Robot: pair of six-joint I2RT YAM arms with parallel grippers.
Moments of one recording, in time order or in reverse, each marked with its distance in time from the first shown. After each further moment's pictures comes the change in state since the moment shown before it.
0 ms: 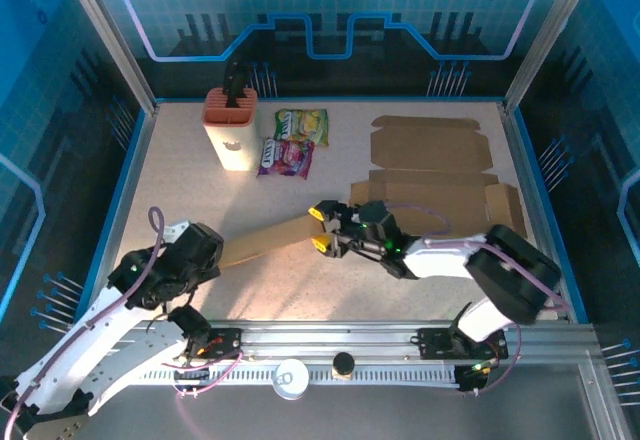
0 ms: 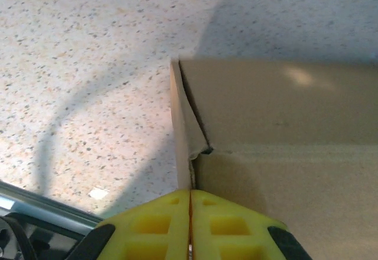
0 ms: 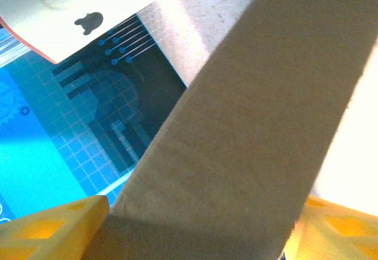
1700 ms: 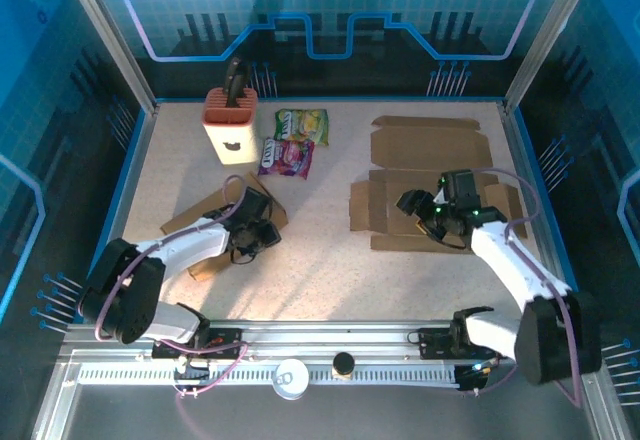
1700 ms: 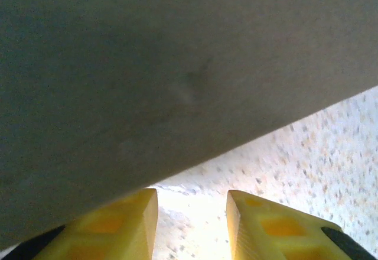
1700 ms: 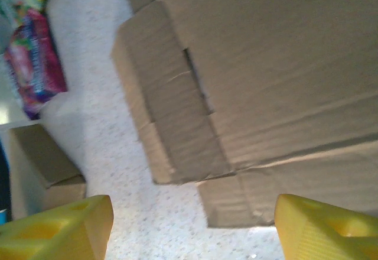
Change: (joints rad) left arm 0.195 0.733 -0.155 0.934 0.419 0.090; right arm -0.695 -0.385 0.128 -1.166 -0.086 -1.115
